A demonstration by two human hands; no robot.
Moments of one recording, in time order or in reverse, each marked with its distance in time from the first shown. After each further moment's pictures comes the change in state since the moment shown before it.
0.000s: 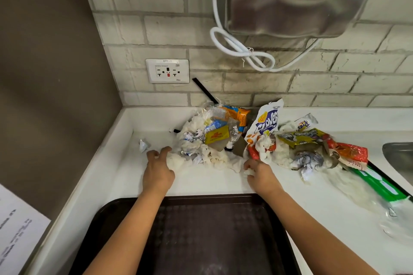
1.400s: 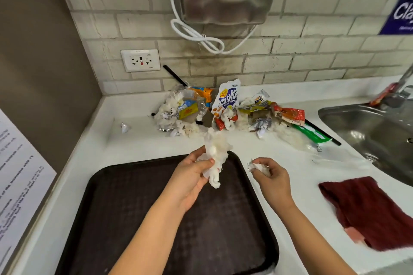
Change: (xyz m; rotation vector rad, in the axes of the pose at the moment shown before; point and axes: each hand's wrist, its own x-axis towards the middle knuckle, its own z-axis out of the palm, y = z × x) left_hand -0.197 0.106 -0.051 -1.491 -0.658 -0.285; right_hand -0.204 -0.001 -0.041 0.736 0.487 0.167
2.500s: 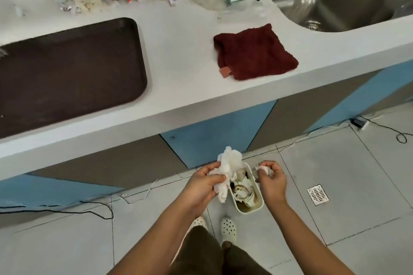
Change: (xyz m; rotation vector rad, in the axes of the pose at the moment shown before) left_hand -0.188 -0.379 0.114 0.218 0.142 -0.528; right_hand -0.247 0.214 -0.304 0.009 0.189 0.573
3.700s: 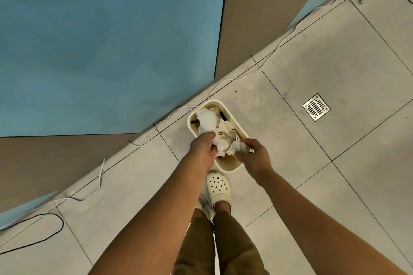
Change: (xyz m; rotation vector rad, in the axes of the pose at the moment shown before) left_hand 0.361 -0.232 0.003 -0.040 0.293 -0.462; right_hand 0.146 0.328 0.000 -0.155 -0.032 0.540
